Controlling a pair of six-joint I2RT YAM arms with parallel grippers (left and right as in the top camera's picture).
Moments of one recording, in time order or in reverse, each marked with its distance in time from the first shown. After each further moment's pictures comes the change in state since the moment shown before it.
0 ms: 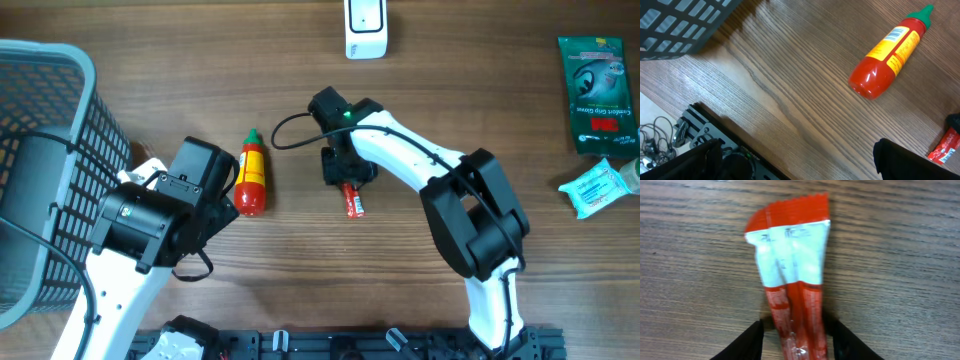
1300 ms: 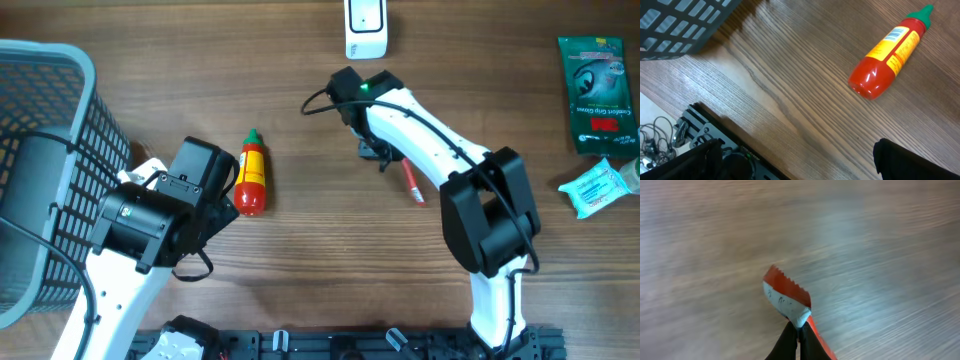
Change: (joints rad) left arm 0.000 0.000 0.000 -0.001 0.000 0.000; right arm -0.054 -0.016 0.147 -0.278 0.444 0.192
